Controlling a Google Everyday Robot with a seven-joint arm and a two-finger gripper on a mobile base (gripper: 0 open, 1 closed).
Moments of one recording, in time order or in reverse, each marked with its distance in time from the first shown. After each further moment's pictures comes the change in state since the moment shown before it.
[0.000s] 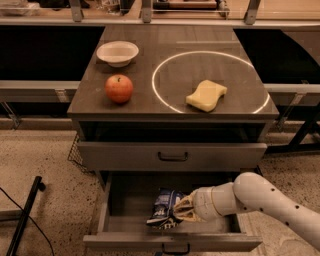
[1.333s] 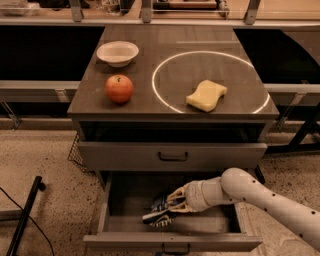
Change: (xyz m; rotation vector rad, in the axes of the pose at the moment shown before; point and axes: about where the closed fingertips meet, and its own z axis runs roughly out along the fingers) arm 0.046 -0.030 0.048 0.036 -0.007 0.056
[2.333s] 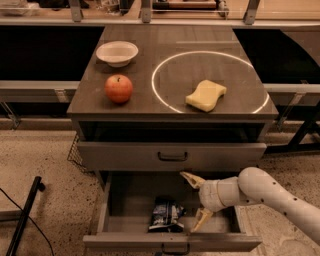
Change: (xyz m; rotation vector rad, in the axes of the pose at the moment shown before) arm 0.008 0.005 -0.043 0.022 0.011 0.050
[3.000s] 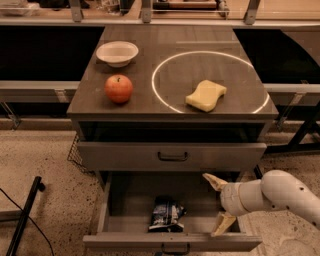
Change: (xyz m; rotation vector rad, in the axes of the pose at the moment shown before) arm 0.030 0.022 -0.068 0.016 0.166 0.126
